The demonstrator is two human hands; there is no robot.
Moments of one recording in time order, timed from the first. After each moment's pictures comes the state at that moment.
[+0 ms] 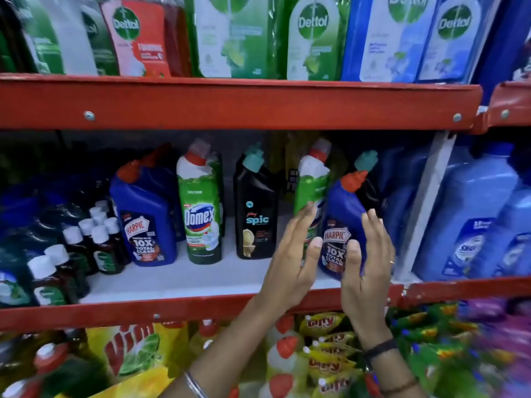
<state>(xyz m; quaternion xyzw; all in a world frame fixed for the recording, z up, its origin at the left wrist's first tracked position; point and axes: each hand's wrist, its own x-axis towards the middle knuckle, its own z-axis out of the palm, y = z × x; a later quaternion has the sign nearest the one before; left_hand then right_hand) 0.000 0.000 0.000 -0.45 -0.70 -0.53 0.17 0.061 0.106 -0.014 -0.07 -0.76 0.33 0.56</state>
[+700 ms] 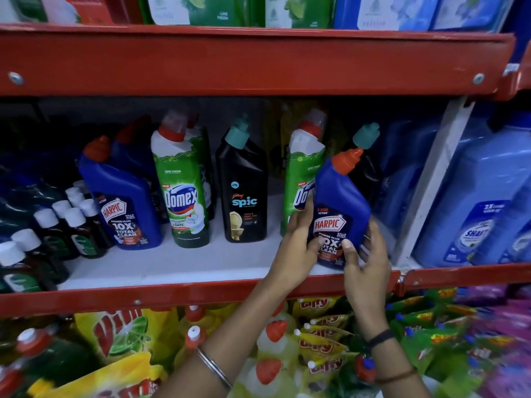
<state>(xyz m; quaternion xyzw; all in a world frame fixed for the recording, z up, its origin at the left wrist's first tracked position) -0.018 0.043 -0.015 -0.35 -0.78 -0.52 0.02 0.047 0.145 -0.047 -0.16 -0.73 0.48 0.46</state>
